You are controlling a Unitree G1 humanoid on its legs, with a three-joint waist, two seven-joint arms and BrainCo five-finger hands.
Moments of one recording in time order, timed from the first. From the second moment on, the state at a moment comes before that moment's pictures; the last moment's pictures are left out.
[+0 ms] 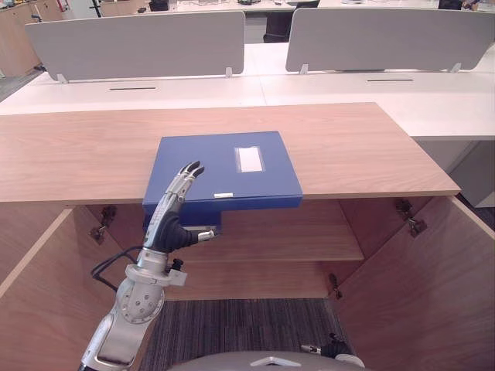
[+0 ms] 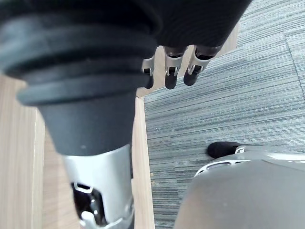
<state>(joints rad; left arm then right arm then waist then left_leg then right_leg) 0.21 0.35 -0.22 -0.42 0.47 -0.26 0.21 0.09 -0.13 -0.08 1.05 0.03 -0.04 -0.15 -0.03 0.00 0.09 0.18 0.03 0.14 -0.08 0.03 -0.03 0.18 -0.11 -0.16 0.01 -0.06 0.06</state>
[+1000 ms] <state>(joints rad) 0.17 0.27 -0.24 -0.24 0.81 -0.15 0.35 0.10 -0.13 -0.10 1.08 0.03 -0.03 -0.15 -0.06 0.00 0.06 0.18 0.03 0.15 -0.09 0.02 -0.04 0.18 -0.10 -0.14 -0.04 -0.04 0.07</state>
